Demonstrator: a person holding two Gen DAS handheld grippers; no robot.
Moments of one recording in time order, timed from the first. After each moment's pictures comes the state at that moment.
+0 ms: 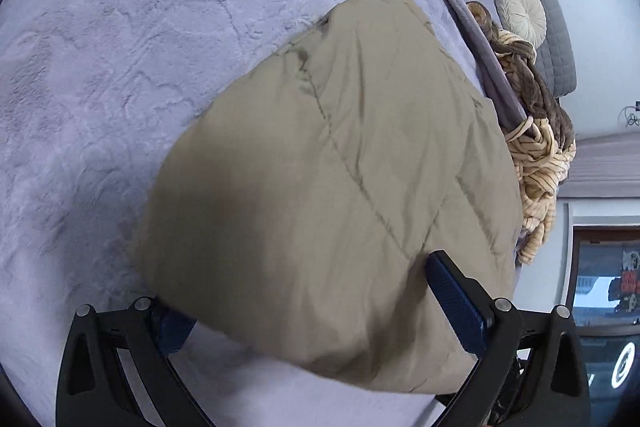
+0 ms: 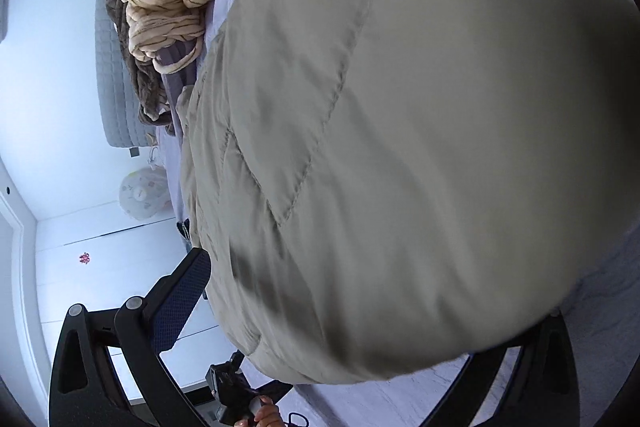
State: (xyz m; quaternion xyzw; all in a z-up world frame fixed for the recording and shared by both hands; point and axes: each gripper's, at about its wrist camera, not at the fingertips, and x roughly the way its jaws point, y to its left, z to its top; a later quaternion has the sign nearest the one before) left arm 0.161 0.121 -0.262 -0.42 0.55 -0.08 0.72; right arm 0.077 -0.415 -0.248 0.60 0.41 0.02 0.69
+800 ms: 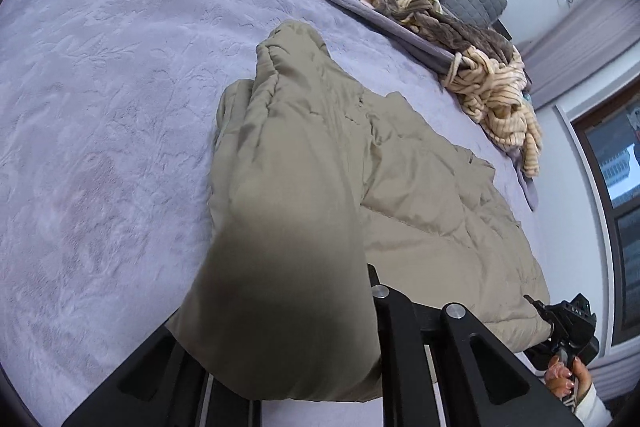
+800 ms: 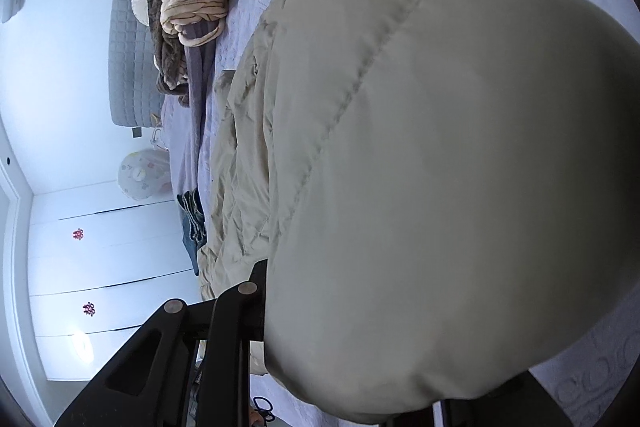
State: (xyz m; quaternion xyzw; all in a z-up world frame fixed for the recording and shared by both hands) left arm 0.084 0.123 -0.158 -0.23 0.49 -0.16 0.82; right arm -0.010 -0.386 -0.205 0.57 0.41 0.02 0.71
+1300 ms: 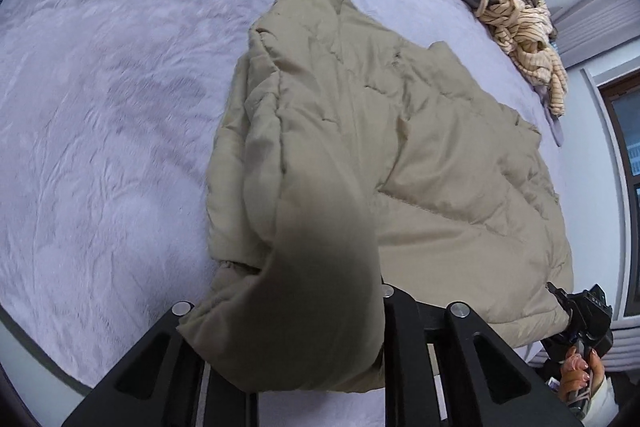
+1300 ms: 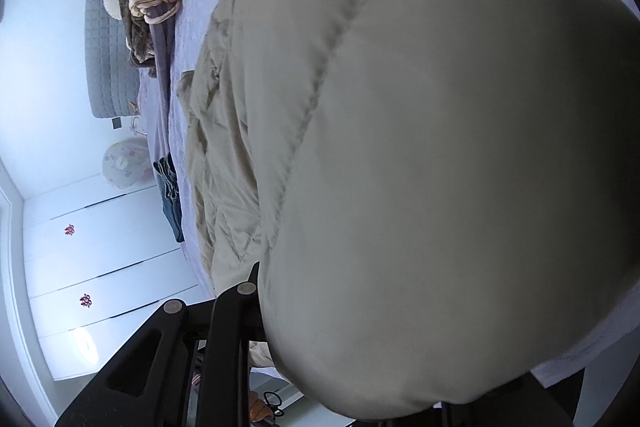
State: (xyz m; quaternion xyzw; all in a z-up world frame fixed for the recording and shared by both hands) left arm -0.090 0.166 -0.209 -0.21 0.58 -0.10 0.78; right arm -0.162 -0.362 -0.247 0.59 0.46 0.00 0.66
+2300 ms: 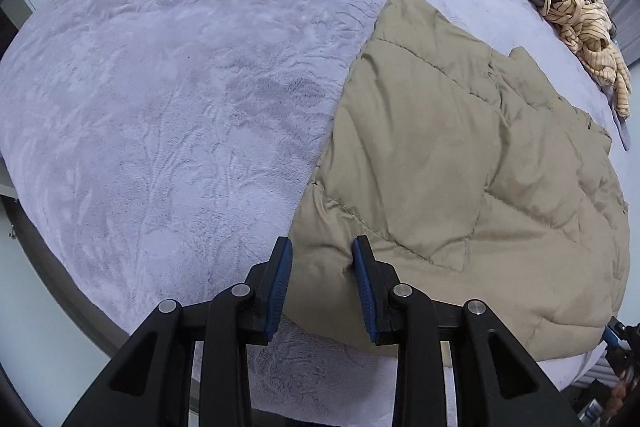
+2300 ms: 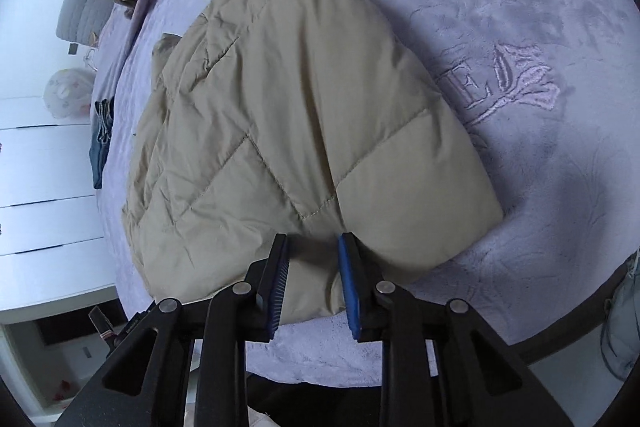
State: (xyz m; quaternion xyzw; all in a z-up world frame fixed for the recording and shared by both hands) left arm -0.099 0.193 -0.193 -0.13 0.59 0.01 0.80; right arm -0.177 -0.382 -0.207 0.40 0.55 -0.03 0.73
